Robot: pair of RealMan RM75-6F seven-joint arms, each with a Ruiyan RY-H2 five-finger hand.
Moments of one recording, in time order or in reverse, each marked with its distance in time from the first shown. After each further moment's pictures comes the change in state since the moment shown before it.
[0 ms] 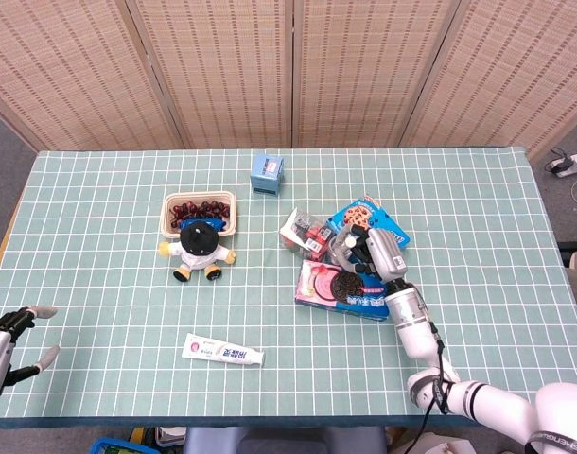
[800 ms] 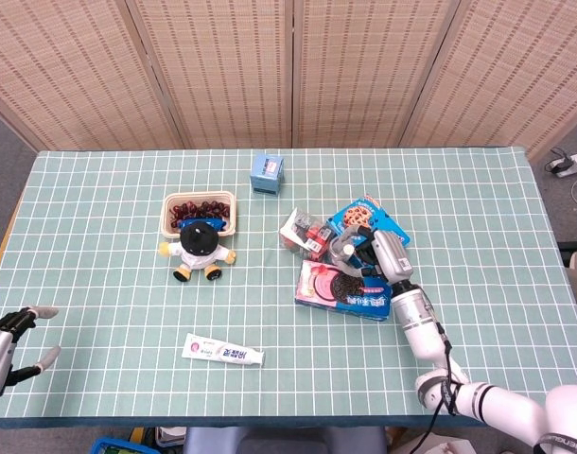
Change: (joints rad) left arm -0.002 -0.001 0.000 -0.001 -0.001 -0.007 0.011; right arm -0.018 0.039 -0.013 -0.018 0.003 -0.039 0.022
